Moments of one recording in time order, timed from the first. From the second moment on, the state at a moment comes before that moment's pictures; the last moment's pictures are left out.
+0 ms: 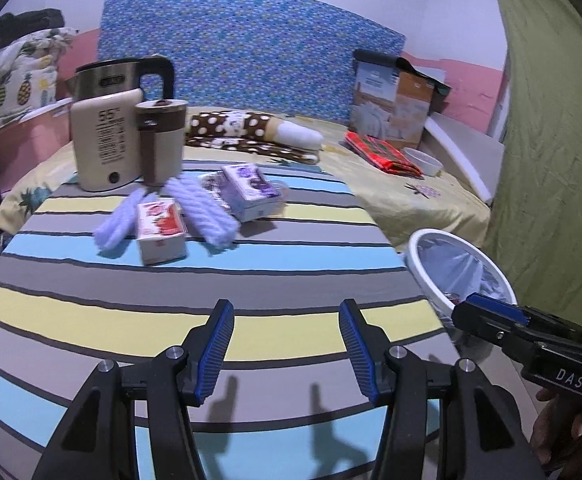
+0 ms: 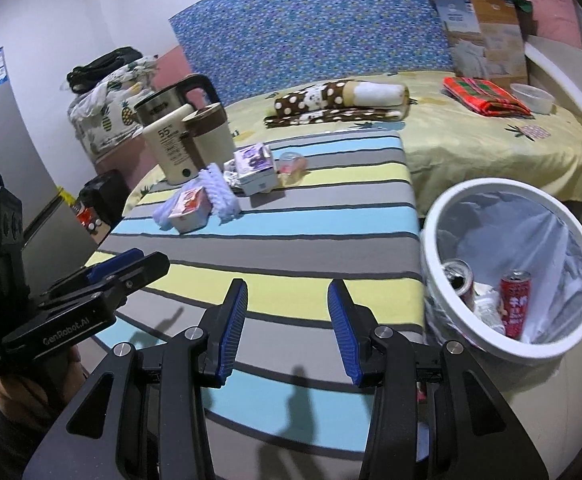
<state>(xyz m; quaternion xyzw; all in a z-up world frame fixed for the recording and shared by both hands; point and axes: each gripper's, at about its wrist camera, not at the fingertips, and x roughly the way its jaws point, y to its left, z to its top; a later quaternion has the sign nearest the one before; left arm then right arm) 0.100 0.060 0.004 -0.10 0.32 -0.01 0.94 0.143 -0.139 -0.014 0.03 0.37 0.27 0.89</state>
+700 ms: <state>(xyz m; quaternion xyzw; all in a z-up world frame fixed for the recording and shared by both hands) 0.153 0.135 -0.005 -0.11 0.33 0.07 0.93 0.176 -0.093 -0.019 0.01 0.37 0.31 0.87</state>
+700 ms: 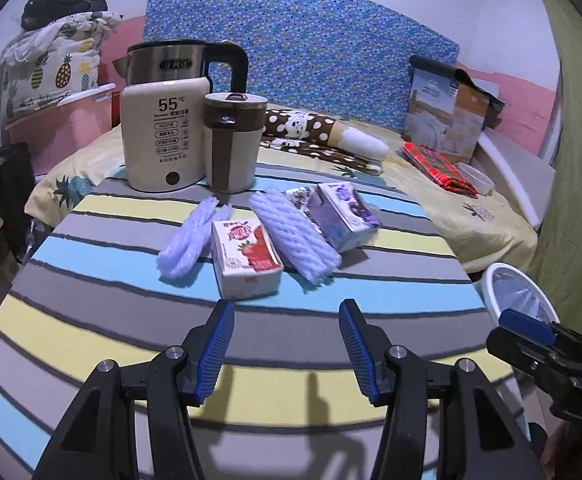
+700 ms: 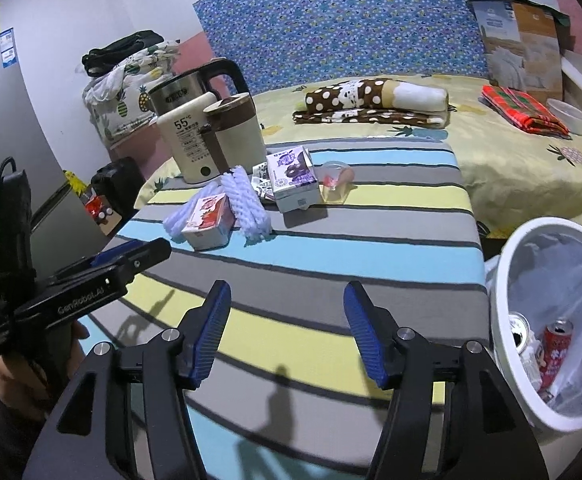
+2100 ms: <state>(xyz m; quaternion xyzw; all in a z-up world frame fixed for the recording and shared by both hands) 0.202 0.197 -0.051 -0.19 0.34 0.08 0.92 0.263 -0.021 -0.046 -0.08 0.38 0.32 0.86</state>
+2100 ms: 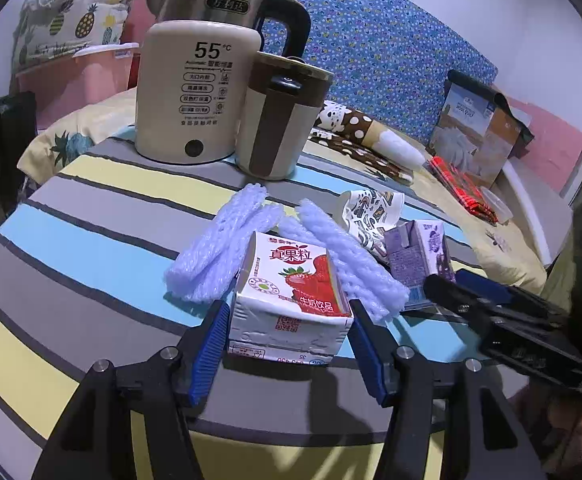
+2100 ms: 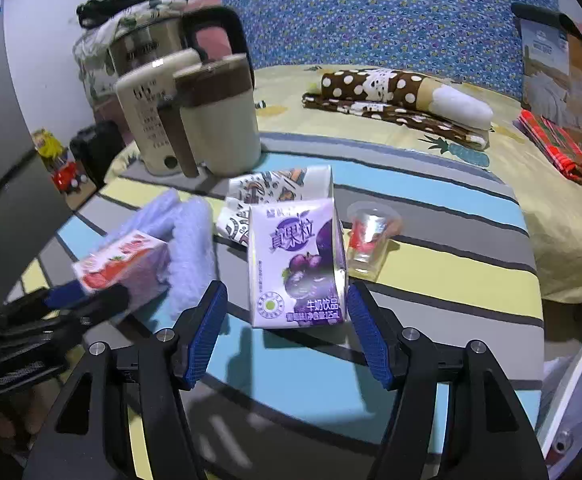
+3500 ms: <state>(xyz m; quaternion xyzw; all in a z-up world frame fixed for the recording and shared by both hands) 0.109 0.071 -0.009 -0.11 0.33 -0.01 0.94 0.160 -0.123 -0.027 0.00 0.38 0.29 0.88</state>
